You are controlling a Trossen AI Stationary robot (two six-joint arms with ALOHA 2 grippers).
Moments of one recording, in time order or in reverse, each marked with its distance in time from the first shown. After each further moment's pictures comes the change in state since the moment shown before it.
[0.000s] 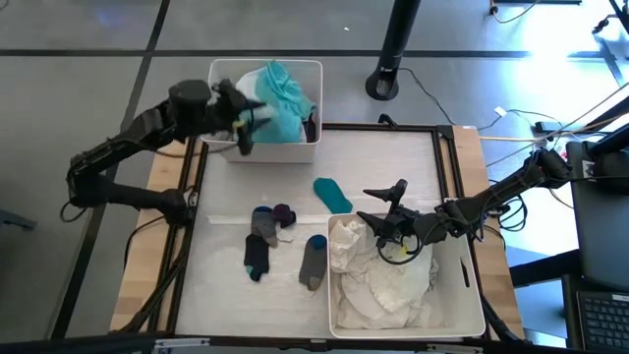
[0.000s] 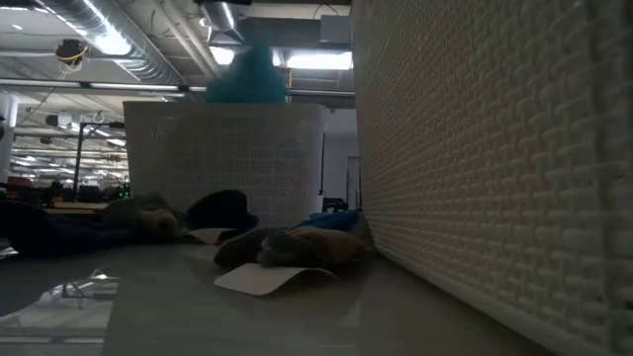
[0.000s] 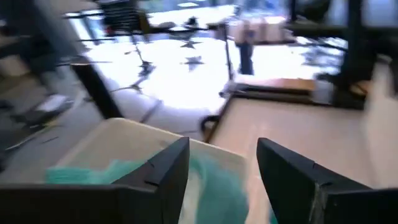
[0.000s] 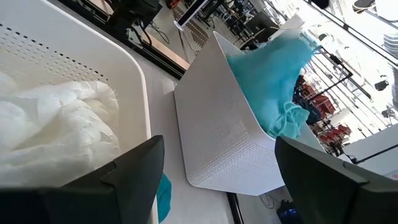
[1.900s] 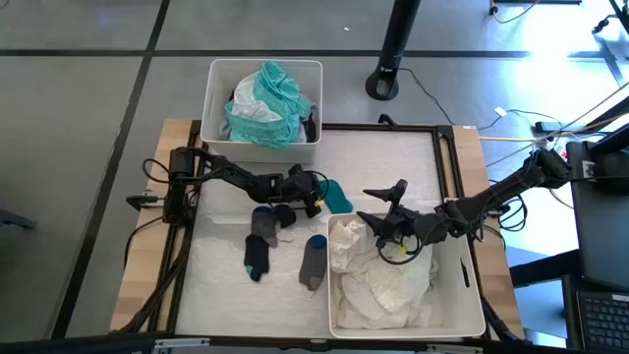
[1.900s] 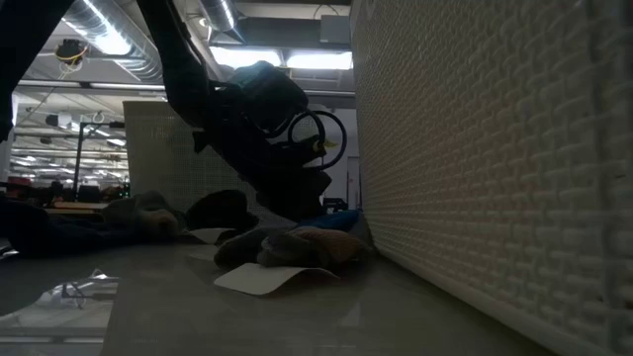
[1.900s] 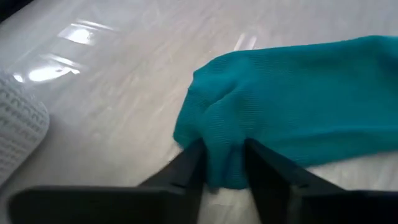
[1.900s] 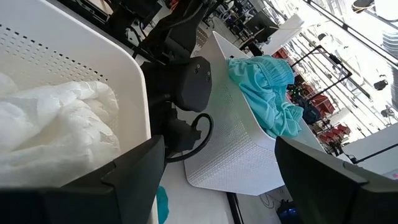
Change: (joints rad) left arm -0.297 0.901 -0.471 0.943 -0.208 -0.332; right arm 0.000 0.000 0.000 0.005 0.004 -0.001
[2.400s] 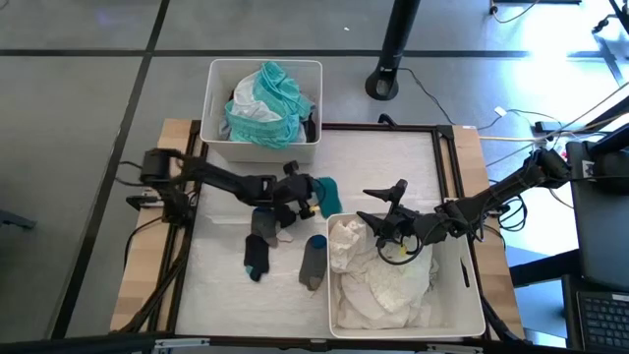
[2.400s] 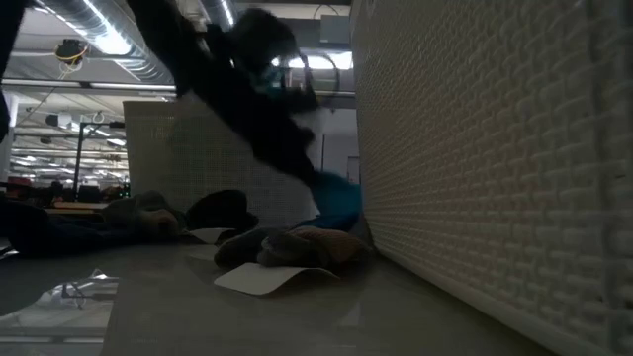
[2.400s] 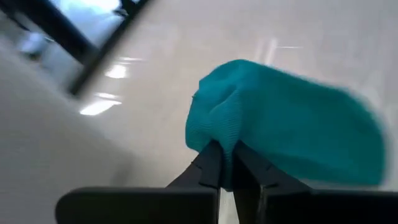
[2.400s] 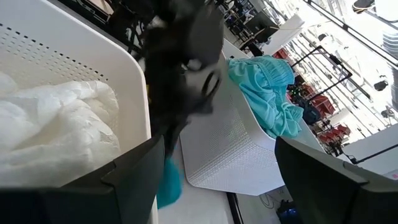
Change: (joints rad) left arm -0.089 -0.213 -0.003 -0.162 -0.168 0.168; right arm 0.000 0.000 0.001 -0.007 -0.001 0.000
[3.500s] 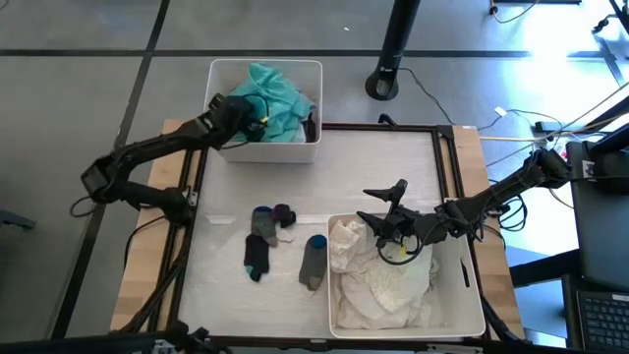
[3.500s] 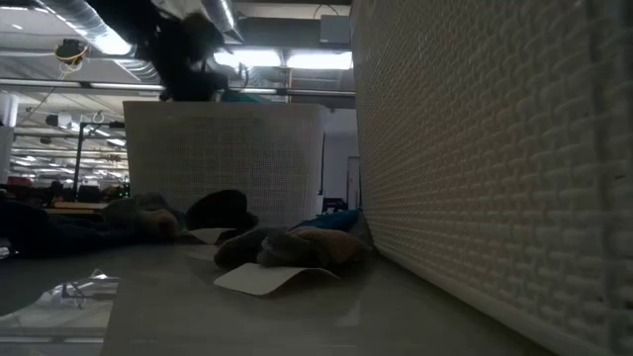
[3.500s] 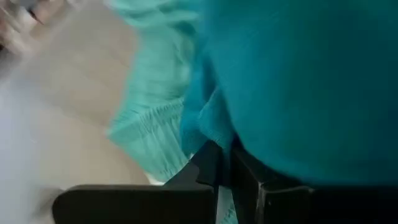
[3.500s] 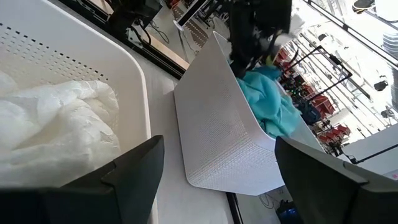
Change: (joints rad) left arm 0.648 -0.522 0.000 -0.506 -0.122 0.179; right arm 0.000 0.000 0.000 -0.002 -0.001 0.000
